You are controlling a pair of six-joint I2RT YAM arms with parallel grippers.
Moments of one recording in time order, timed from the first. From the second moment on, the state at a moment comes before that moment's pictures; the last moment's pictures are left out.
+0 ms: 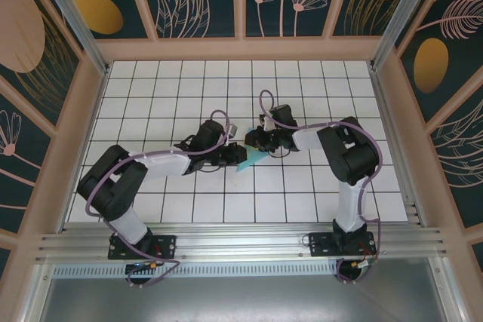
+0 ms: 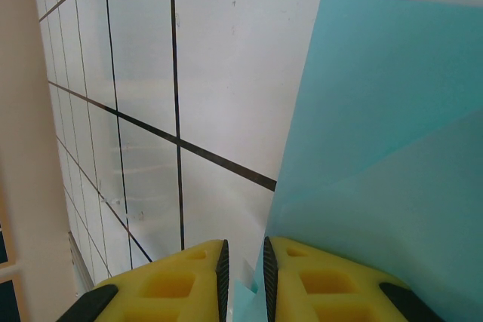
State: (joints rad) left arm -0.68 1.68 0.79 0.17 0.46 -0.82; right arm 0.49 1.97 0.97 0.16 -0.64 0.76
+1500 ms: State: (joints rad) left arm -0.69 1.84 0.81 0.20 0.33 -0.77; right arm 0.53 1.82 0.91 0.07 -0.59 0.74
